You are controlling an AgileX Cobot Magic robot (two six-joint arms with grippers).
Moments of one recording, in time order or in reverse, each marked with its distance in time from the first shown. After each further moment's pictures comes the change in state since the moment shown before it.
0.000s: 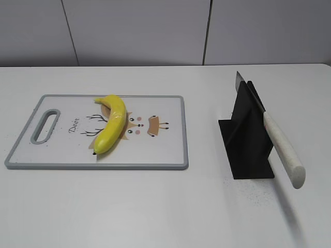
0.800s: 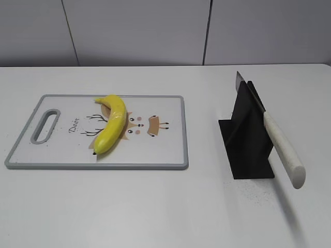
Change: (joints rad) left arm 0.000 0.000 0.001 0.001 0.000 0.000; right arm 0.000 -0.645 0.338 0.110 0.019 -0.021
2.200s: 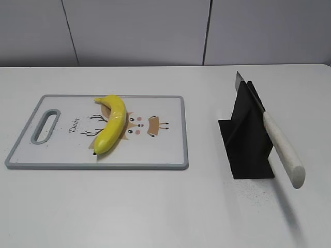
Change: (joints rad) left arm 0.000 0.000 0.000 -0.001 0.000 0.000; right arm -0.354 0.000 0.001 0.037 0.000 -0.016
